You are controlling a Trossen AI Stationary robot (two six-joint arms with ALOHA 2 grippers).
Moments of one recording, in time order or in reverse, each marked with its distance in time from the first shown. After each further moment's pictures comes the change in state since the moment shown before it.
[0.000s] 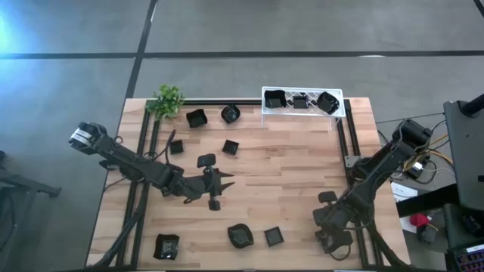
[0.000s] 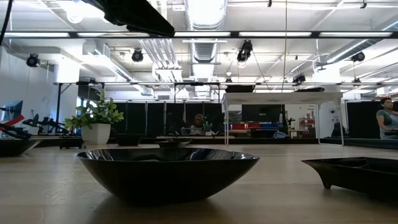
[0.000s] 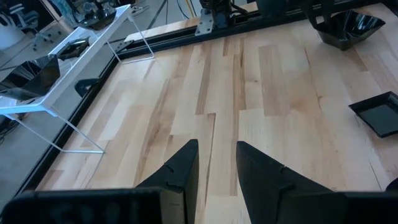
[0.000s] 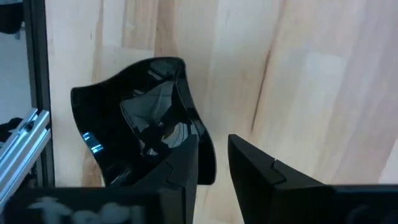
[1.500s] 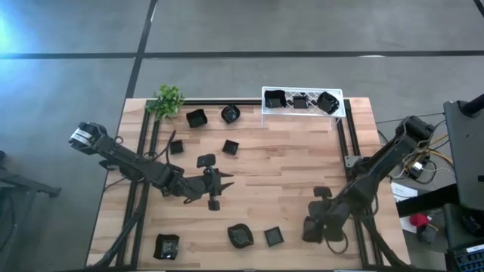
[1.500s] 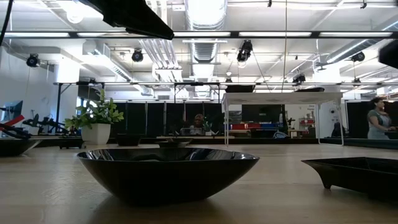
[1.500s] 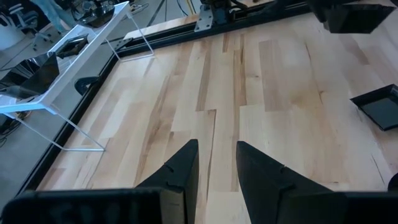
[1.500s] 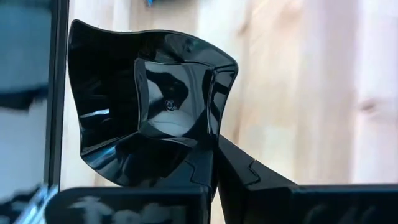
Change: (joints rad) left arm 0.000 0.000 -0.009 0.000 0.000 0.008; right arm -0.054 -0.096 -0.012 0.093 0.193 0.033
